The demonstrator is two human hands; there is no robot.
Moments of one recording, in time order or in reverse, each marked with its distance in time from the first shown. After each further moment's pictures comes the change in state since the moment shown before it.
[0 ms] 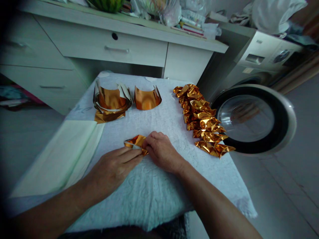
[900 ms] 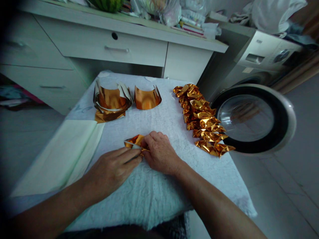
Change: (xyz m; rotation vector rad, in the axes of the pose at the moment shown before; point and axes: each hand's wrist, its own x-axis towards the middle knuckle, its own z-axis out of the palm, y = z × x) left_hand -0.003 0.000 -0.002 -0.011 -0.045 -0.005; right_hand -0.003 -0.005 0.007 -0.132 0.013 0.023
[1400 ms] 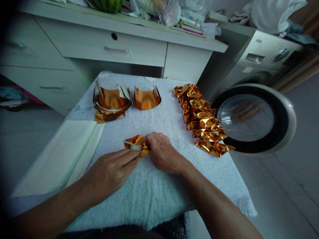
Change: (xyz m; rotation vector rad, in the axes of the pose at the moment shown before) left_hand -0.004 0.001 -0.002 0.031 0.002 0.016; right_hand -0.006 0.010 -0.005 0.128 -0.026 -0.060
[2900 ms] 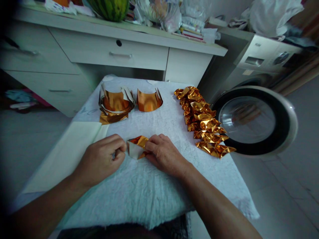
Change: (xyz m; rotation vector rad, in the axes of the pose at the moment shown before) left_hand -0.001 -0.026 -0.014 -0.266 0.148 -0.473; right_hand -0.001 -0.006 -0.003 -0.126 0.028 -0.126
